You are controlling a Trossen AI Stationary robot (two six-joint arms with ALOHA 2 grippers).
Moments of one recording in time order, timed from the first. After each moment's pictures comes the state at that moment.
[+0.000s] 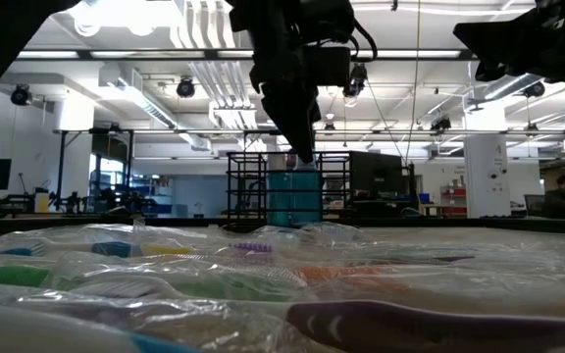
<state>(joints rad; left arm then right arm) 0.08 2.05 1.83 -0.97 0.06 0.24 -0.11 0.27 0.01 0.58 -0.05 -0.21</state>
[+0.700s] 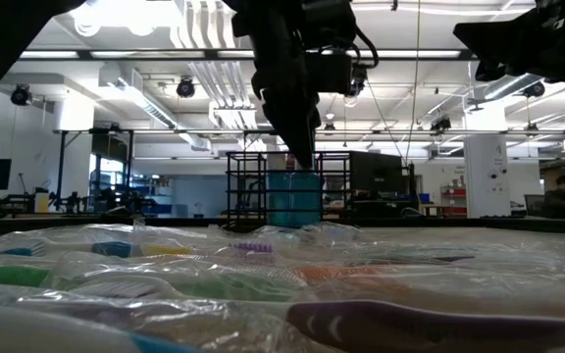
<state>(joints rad) 0.08 2.07 1.83 -0.97 0.07 0.23 -0.11 0.27 0.01 0.58 -0.05 -0.21</state>
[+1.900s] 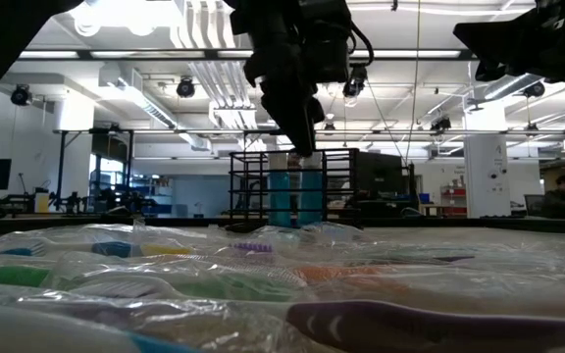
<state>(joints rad) 0.10 2.04 1.84 -0.99 0.16 0.32 -0.11 0.27 0.01 0.58 -0.05 -0.21</state>
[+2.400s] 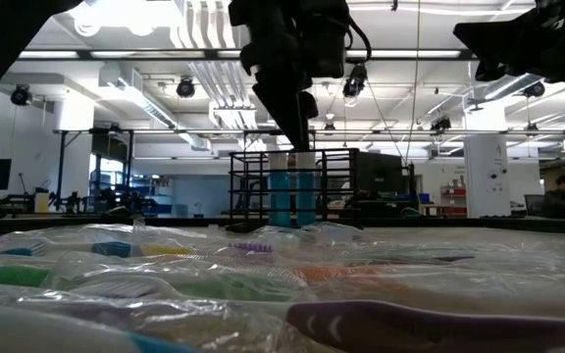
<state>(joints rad) 0.10 2.04 1.88 -1.07 0.16 0.28 -0.11 0.27 0.01 0.58 -0.05 -0.21</state>
